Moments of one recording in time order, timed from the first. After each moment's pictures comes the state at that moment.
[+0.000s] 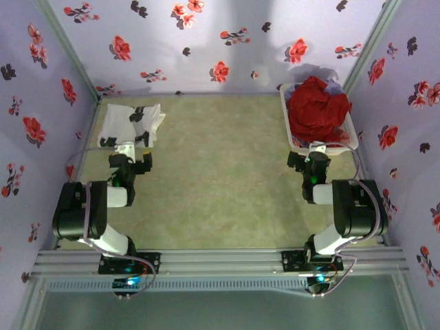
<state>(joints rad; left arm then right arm) 0.00 1.55 0.38 0.79 -0.08 0.03 0.01 1.55 0.39 0.70 0.15 0.13</state>
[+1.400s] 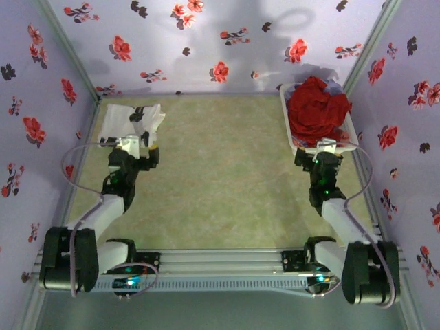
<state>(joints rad) -0.16 1.13 0.46 0.36 -0.06 0.00 0.05 0.99 0.42 0.18 0.25 0.09</state>
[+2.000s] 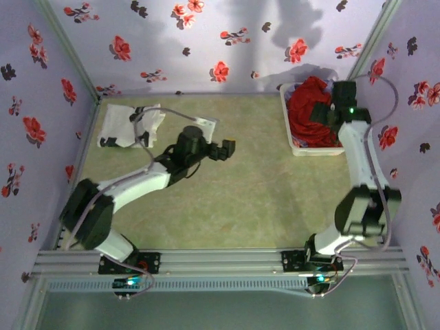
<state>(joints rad) -0.77 1.59 1.04 0.18 -0.05 -0.29 -0.07 1.63 1.60 -0.86 0.15 0.28</state>
